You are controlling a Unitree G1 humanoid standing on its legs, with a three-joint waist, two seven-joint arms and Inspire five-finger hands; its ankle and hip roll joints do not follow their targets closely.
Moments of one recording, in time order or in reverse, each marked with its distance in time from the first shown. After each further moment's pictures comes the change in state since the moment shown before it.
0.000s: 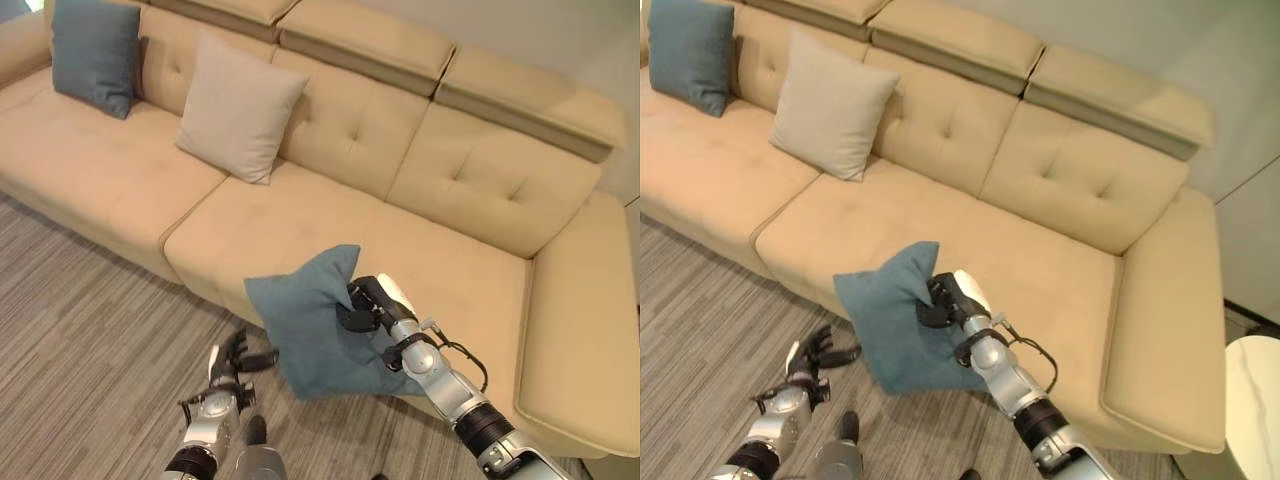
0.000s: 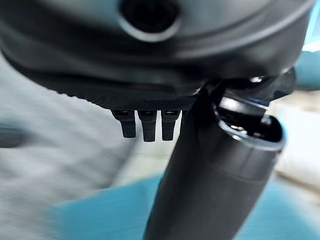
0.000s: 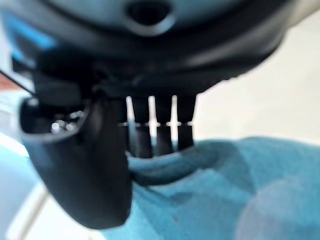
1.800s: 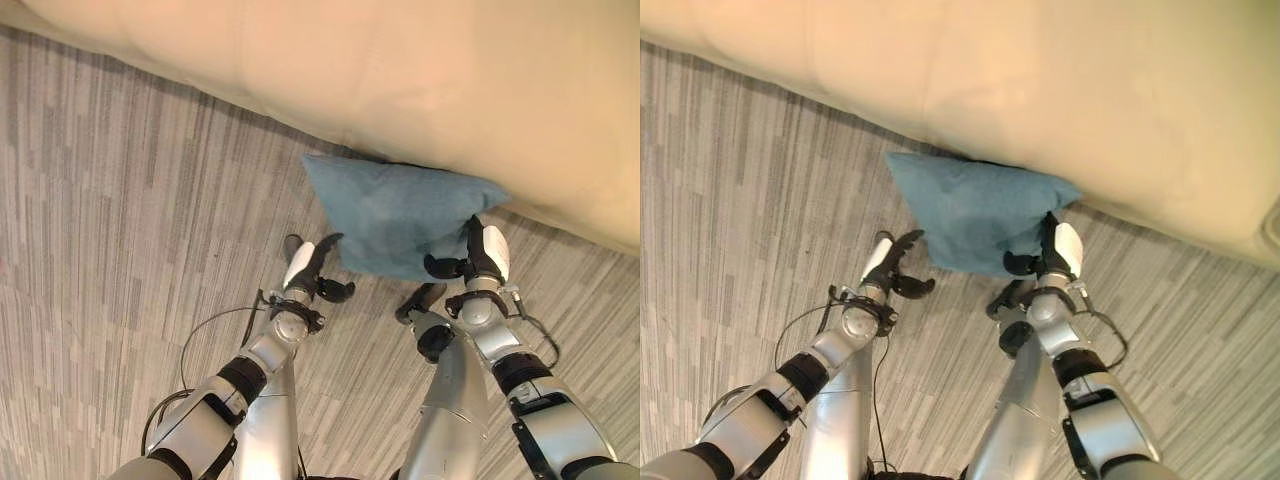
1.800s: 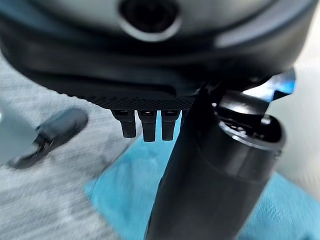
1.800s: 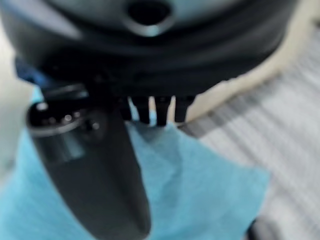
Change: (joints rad) left arm -0.474 -0.006 -0.494 -0.157 0.345 -0.076 0.031; right arm -0.252 -0.190 -0.174 0.530 -0.025 -0.063 -0.302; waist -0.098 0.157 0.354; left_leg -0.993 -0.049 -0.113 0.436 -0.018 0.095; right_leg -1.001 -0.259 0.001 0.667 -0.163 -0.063
